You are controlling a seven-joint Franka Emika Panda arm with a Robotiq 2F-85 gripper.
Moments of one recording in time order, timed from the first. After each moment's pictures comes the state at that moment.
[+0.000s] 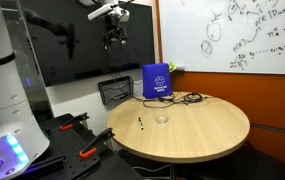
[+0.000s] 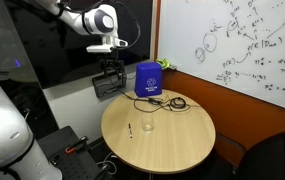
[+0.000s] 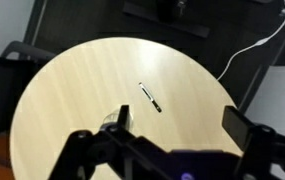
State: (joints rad) arm 0.12 -0.07 0.22 -2.19 -0.11 1.93 0.07
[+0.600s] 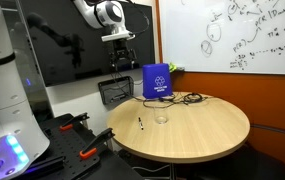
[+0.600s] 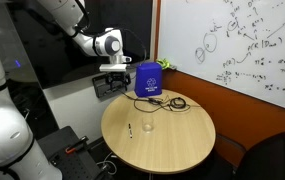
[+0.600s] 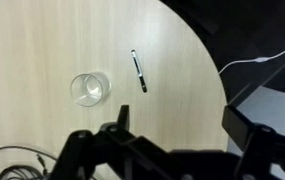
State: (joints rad) arm 0.12 0.13 0.21 -2.23 -0.17 2.25 -0.24
